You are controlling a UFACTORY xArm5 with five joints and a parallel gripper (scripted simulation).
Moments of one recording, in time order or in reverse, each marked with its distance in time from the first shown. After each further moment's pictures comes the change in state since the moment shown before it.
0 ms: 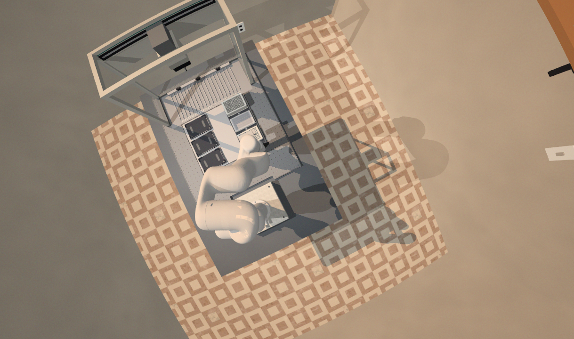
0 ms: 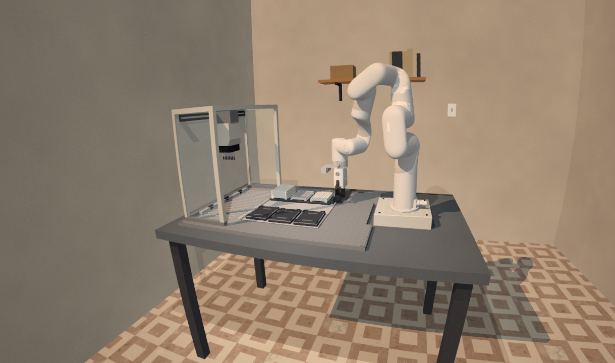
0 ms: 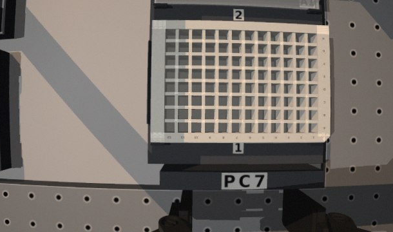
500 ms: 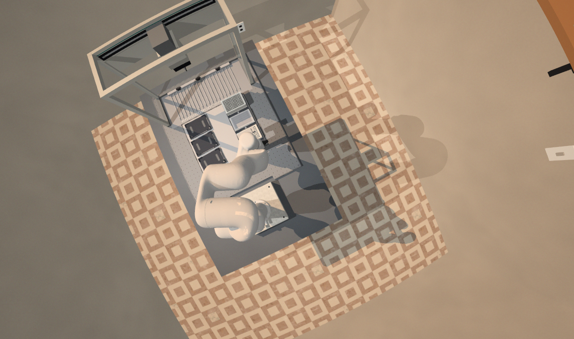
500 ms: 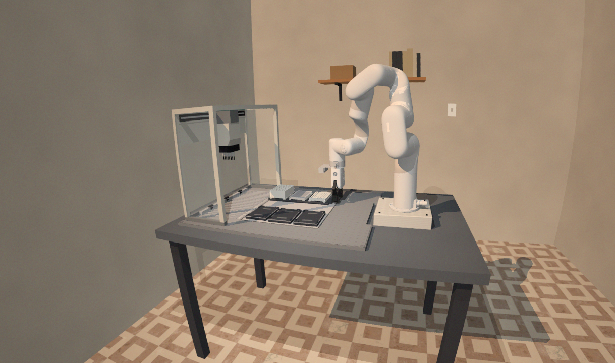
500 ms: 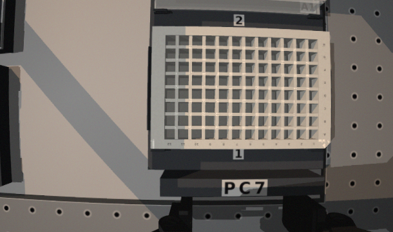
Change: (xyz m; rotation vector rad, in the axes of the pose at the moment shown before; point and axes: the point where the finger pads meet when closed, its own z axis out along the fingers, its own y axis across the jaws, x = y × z) arm 0.013 0.000 0.000 0.001 -0.001 0.000
